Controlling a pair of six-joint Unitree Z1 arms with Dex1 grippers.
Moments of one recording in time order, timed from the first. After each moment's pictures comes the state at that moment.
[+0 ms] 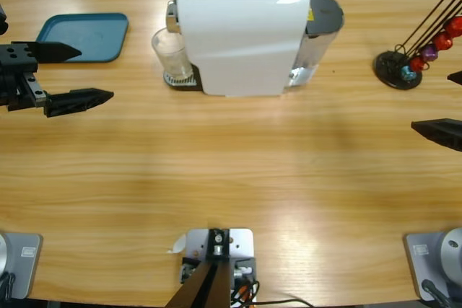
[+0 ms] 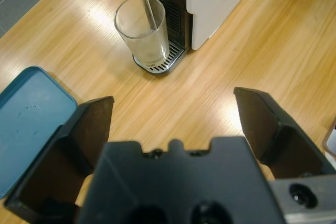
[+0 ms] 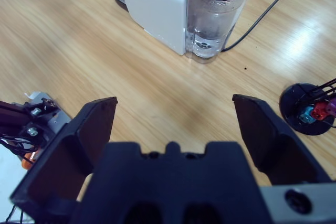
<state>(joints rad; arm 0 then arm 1) -0.62 1.21 -0.64 0.07 -0.14 0.21 0.68 0.85 -0.78 0.60 0.05 0.01</state>
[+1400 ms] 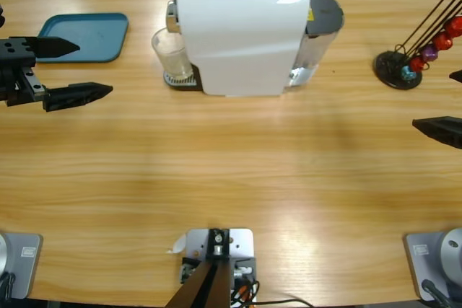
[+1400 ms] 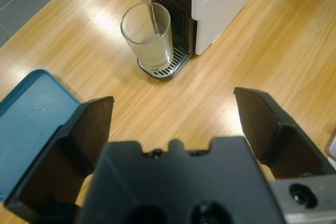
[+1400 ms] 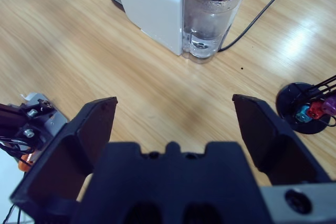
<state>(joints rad) -0.61 1.21 -0.64 0.05 -0.14 0.21 0.68 0.85 -0.78 0.60 0.04 0.01</state>
